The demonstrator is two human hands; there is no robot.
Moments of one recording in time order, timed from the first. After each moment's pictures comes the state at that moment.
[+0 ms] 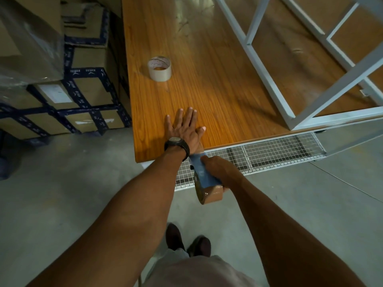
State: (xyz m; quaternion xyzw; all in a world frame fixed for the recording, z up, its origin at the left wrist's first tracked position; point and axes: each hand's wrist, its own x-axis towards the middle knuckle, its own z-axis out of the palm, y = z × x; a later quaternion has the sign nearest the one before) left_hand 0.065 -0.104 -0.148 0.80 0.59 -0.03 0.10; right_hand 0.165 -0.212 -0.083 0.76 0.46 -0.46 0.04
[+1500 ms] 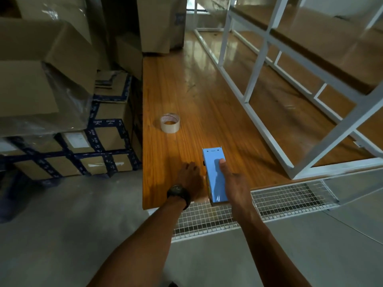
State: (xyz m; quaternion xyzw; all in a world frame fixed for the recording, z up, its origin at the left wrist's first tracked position) left_hand 0.059 -0.094 -0.151 0.87 0.49 0.00 0.02; right_hand 0.175 -0.196 -0.025 0.71 0.32 -0.42 -0.46
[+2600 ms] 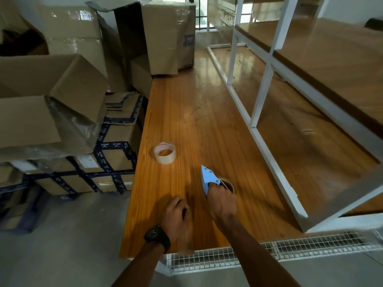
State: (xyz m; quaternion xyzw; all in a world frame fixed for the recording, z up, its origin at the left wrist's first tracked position) left_hand 0.064 -0.078 -0.150 0.75 0.60 0.22 0.16; right_hand 0.228 -0.060 -0.068 0.72 0.69 -0.11 -0.04
